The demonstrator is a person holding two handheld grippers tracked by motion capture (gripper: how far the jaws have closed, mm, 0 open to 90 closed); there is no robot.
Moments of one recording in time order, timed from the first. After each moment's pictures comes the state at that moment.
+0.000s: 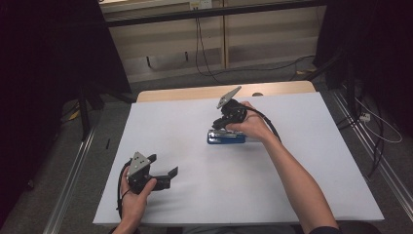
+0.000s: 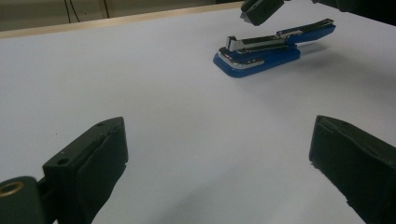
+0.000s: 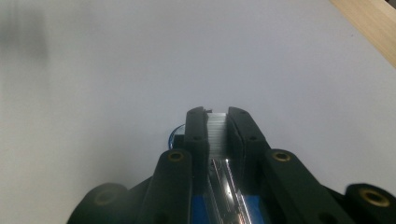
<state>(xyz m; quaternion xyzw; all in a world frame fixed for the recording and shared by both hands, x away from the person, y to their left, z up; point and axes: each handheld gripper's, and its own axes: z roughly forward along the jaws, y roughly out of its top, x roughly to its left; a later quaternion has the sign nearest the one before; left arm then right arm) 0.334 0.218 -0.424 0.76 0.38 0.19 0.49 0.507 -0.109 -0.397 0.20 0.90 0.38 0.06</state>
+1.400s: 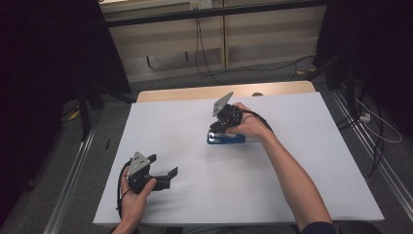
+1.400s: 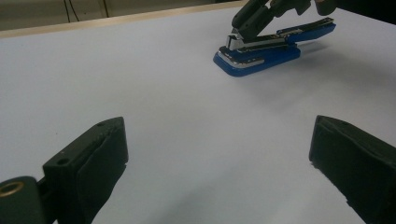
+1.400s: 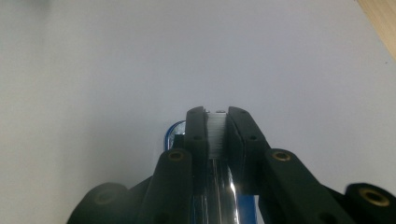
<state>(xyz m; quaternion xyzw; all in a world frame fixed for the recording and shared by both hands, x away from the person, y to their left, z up) 0.335 0.219 -0.424 0.76 0.38 0.19 0.49 0.513 -0.097 -0.411 0.10 0.93 0.35 0.07</state>
